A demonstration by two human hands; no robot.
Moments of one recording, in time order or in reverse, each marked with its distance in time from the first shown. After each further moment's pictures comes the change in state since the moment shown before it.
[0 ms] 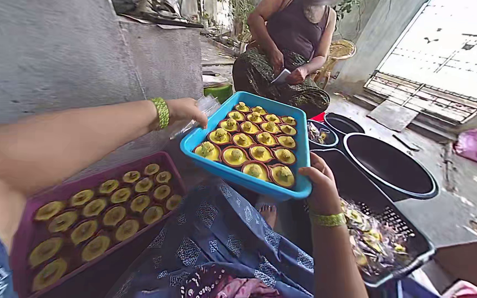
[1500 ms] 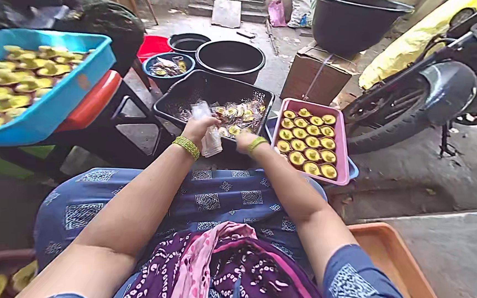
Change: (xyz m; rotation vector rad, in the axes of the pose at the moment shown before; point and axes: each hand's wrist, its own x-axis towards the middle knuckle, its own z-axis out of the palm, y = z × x) left_hand -0.059 0.102 0.478 -0.475 -0.501 0.059; right_hand -0.182 -0.003 -0.190 -1.524 0.038 0.923
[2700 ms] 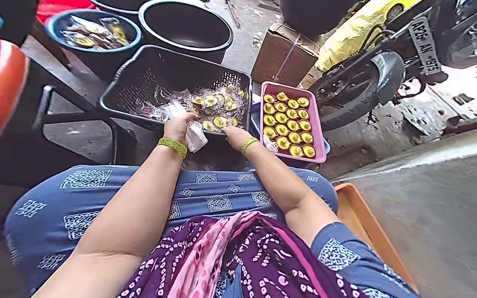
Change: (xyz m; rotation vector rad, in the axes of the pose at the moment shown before) left_hand 0.081 -0.054 -0.022 -0.197 0.042 -0.138; right_hand 0.049 0.013 0.053 -0.010 0.174 0.044
